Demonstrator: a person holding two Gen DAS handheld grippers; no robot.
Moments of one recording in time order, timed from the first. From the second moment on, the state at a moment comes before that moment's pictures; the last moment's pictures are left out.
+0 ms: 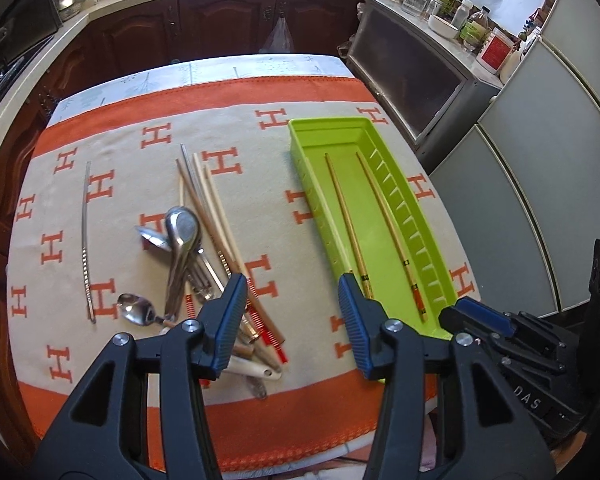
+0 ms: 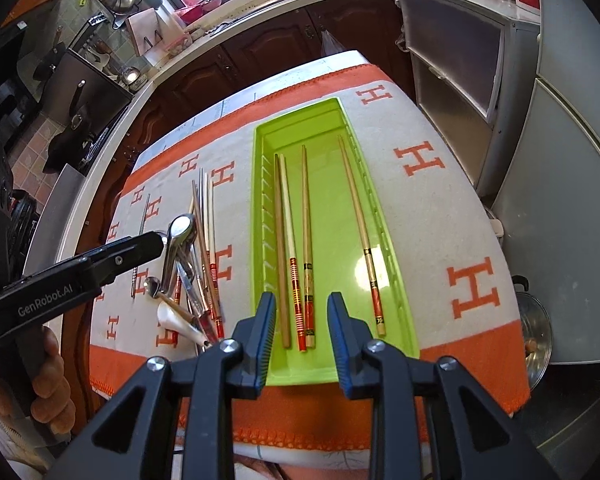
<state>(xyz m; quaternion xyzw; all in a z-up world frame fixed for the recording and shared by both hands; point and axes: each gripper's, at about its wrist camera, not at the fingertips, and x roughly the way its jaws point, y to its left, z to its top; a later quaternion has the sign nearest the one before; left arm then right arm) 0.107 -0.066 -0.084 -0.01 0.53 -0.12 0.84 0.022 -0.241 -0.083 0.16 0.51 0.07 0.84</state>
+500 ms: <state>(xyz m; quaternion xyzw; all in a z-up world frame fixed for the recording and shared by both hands) 0.073 0.046 -0.048 -0.02 0.47 -0.03 0.88 0.027 -0.148 -0.069 0.09 0.52 0.16 0.83</state>
